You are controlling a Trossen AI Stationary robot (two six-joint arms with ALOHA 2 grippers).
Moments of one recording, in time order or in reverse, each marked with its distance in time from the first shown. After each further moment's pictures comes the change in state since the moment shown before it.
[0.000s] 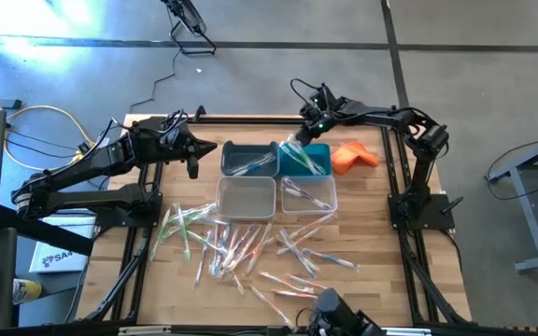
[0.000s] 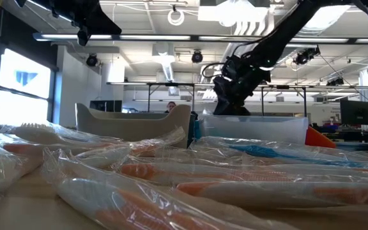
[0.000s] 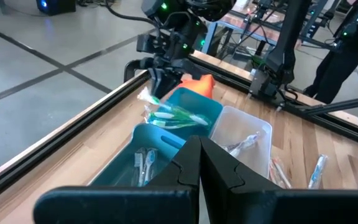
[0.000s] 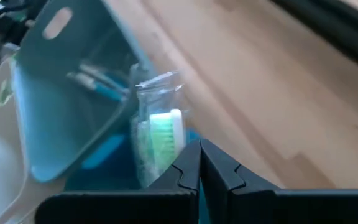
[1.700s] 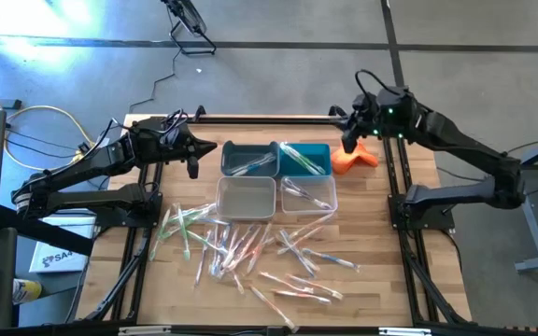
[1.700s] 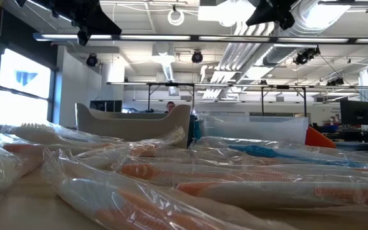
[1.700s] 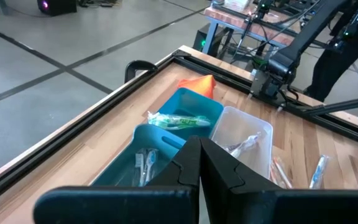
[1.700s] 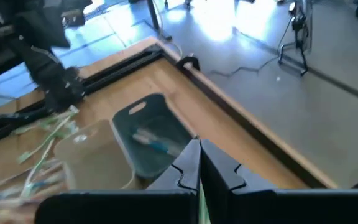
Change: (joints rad) left arm 0.000 0.000 0.000 0.001 -0.003 0.003; right arm 0.288 -0.814 0.000 -0.340 0.519 0.050
